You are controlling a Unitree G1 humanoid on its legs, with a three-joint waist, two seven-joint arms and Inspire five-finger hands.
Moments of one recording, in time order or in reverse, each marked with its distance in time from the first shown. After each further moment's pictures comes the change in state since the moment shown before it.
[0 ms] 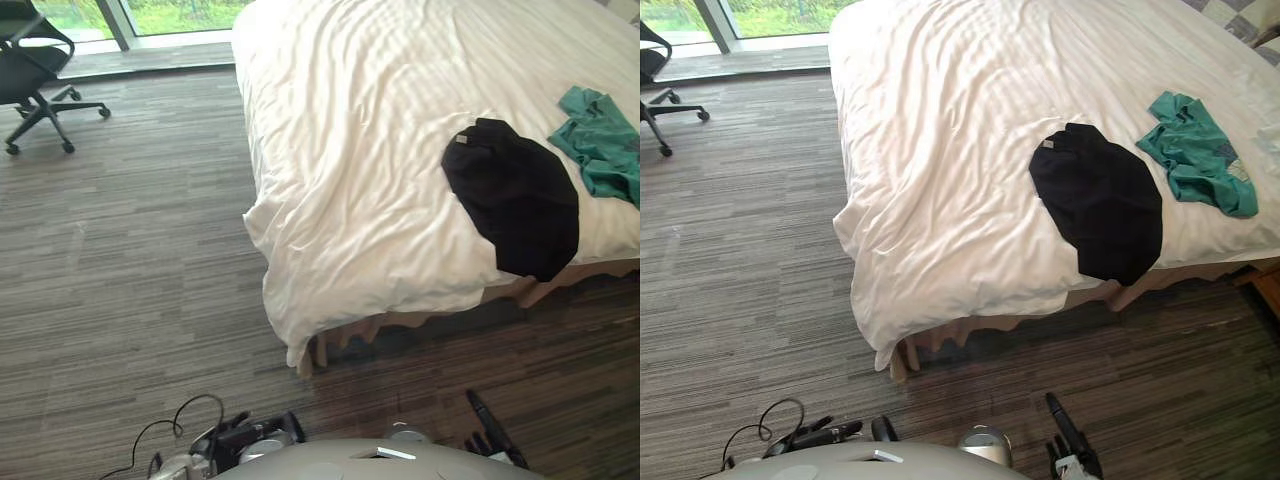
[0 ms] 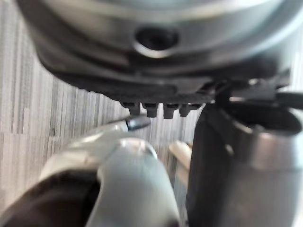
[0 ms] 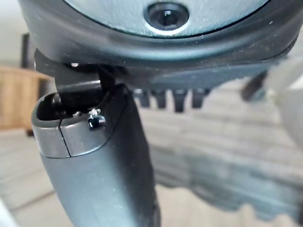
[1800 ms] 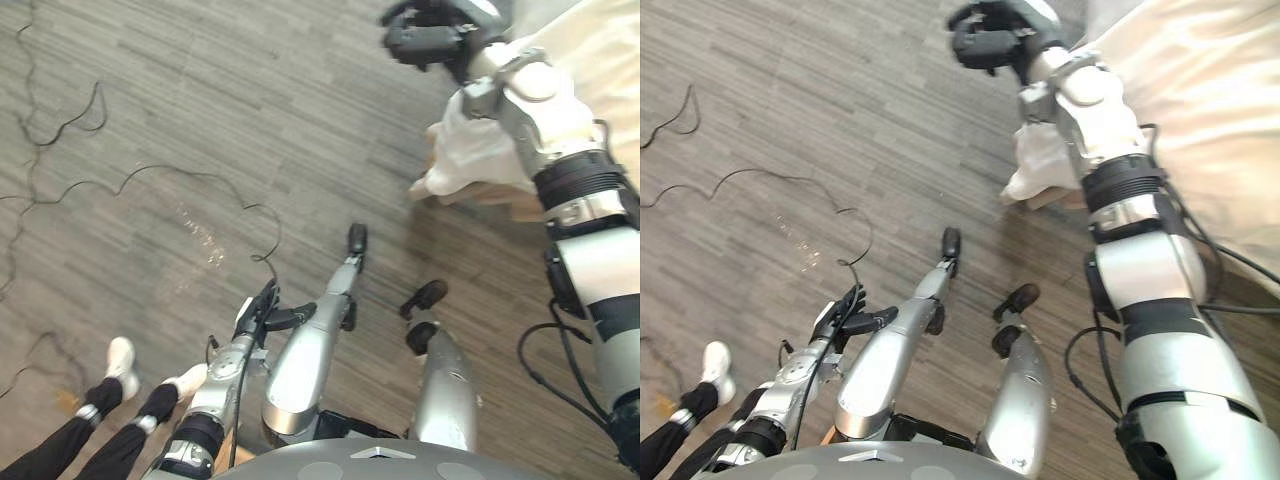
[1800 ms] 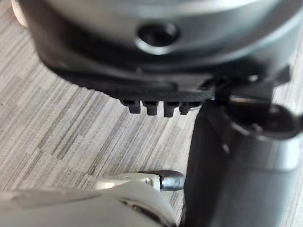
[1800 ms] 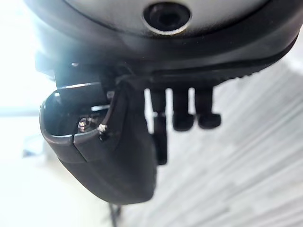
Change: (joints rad) left arm -0.242 -0.029 -0.498 -0.355 -0.205 -0.189 0.275; right arm -1.411 -0.577 1.167 -0.087 -0.127 0.090 0.058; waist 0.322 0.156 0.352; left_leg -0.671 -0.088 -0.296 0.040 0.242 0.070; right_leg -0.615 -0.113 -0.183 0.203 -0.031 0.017
